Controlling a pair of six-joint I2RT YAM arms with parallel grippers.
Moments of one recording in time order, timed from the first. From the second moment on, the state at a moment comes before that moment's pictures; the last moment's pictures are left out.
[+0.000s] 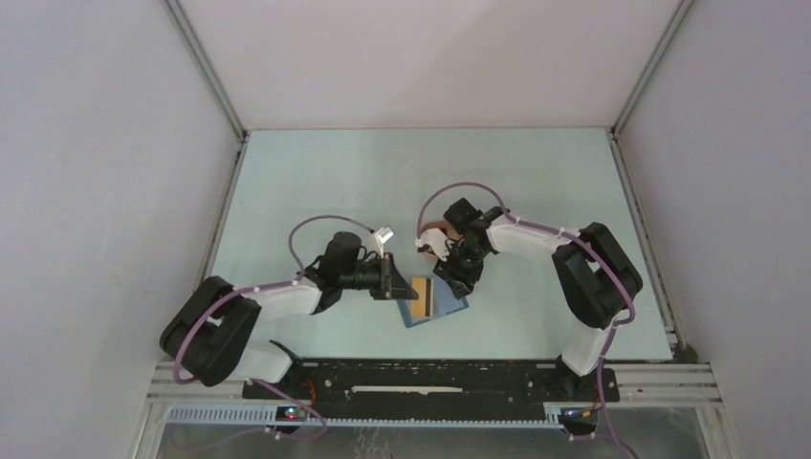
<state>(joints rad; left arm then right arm) -0.58 1.39 0.44 0.37 0.71 -0.75 0.65 1.79 1.12 -0.70 -0.38 -0.50</state>
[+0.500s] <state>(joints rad) -0.58 1.30 0.39 0.34 0.68 -0.76 0.66 1.79 1.12 -0.70 -0.38 -0.50</state>
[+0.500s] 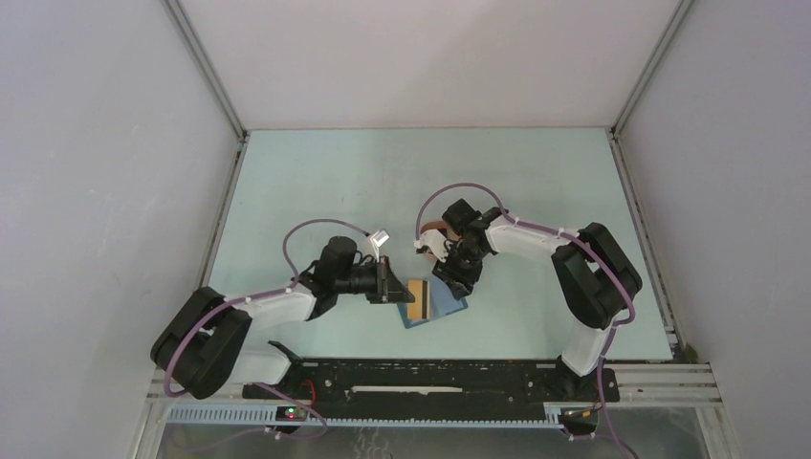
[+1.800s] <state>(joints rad) -0.52 1.54 0.35 0.51 0.77 -0.97 0.68 1.79 1.12 -0.71 -0.39 -0.50</state>
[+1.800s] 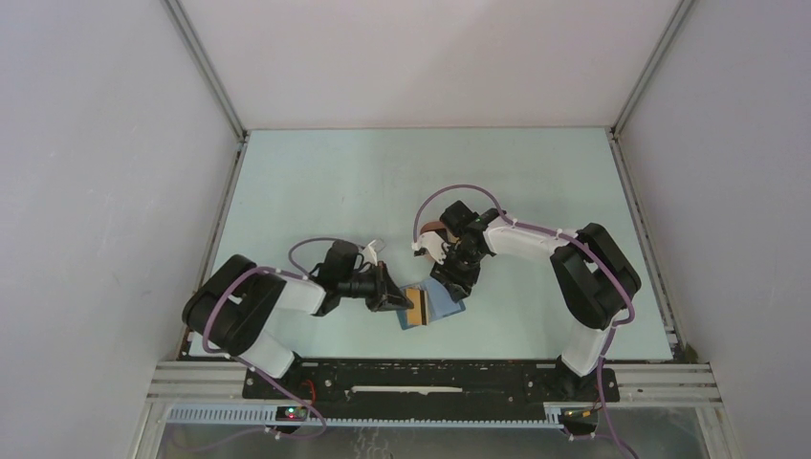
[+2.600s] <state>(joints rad) -0.49 1.69 0.33 0.70 0.84 -1.08 0.69 1.79 1.13 -0.71 -0.38 -0.50</state>
